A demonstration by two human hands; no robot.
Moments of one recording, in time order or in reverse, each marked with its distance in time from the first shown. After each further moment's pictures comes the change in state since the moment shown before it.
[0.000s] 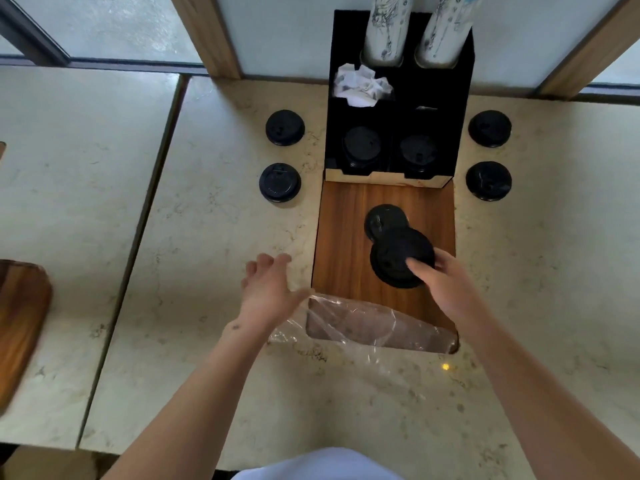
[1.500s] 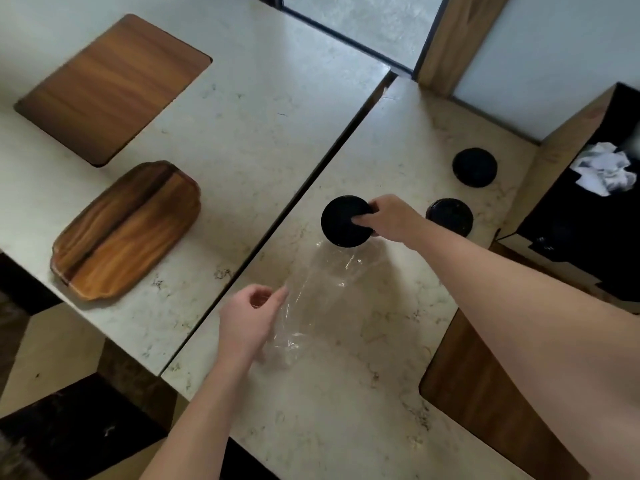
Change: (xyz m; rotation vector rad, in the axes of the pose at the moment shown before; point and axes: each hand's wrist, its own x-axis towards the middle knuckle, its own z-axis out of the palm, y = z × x) left_hand -0.066 -0.222 -0.032 -1.000 0.442 -0.573; right_hand 0.117 -0.172 0.343 -0.734 -0.596 -0.244
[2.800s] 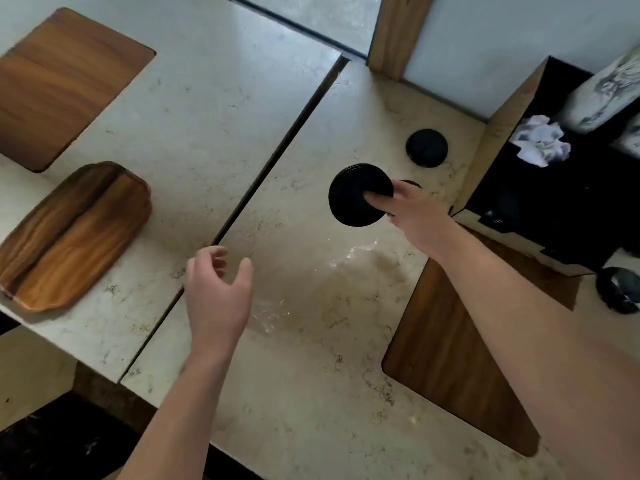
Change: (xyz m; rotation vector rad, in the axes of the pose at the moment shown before) left_hand -0.036 0.062 0.019 0.115 0.202 0.233; right_hand -0.082 0.054 -0.056 0.633 0.036 -0.124
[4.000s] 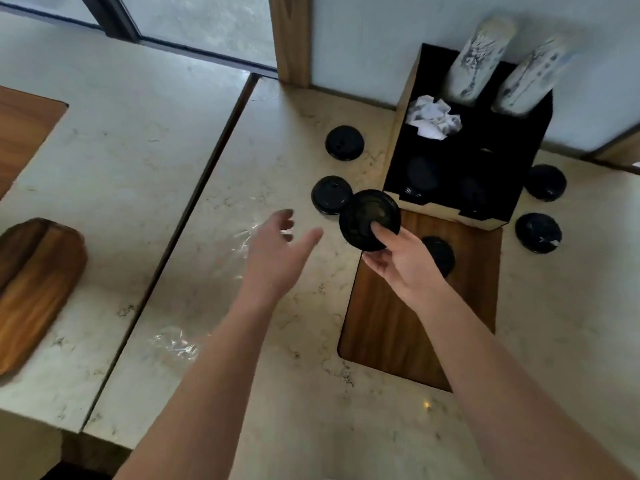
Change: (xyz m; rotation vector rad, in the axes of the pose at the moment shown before) left_hand -0.034 0.120 0.097 0.082 -0.512 0.203; right_hand -0.108 0.073 -0.043 0.675 0.403 0.114
